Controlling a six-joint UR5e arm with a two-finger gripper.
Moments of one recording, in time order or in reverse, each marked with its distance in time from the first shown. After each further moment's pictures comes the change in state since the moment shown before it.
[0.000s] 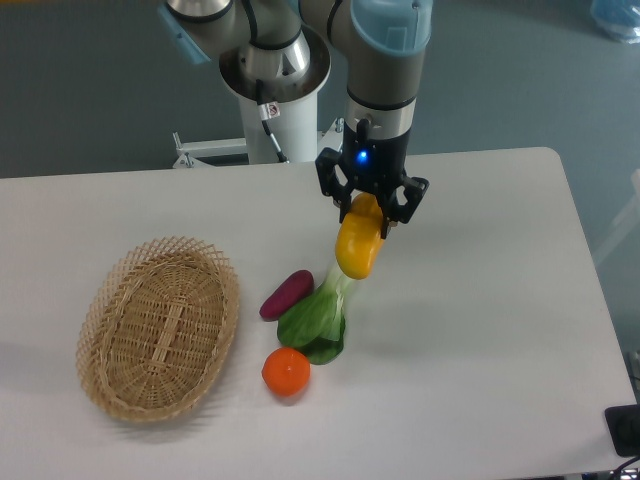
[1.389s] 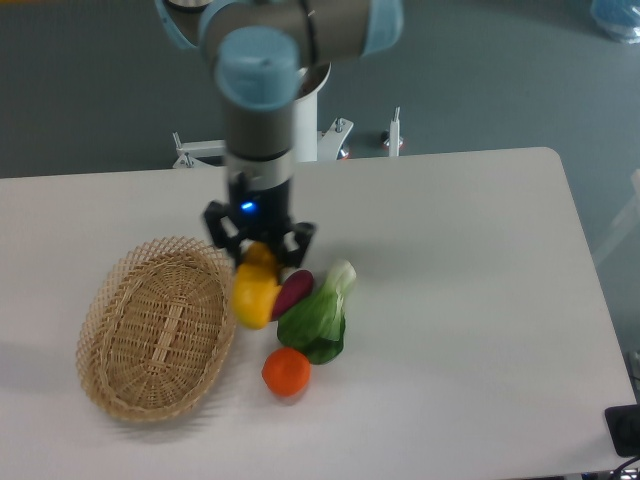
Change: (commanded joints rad) arm -0.429 -0.141 -0.069 0.298 0.064 -0.601
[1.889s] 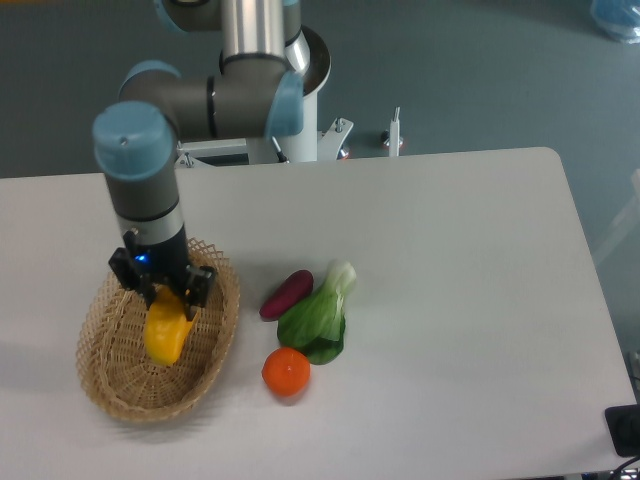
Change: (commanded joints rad) arm -0.141 -0.152 0.002 0.089 0.049 -0.127
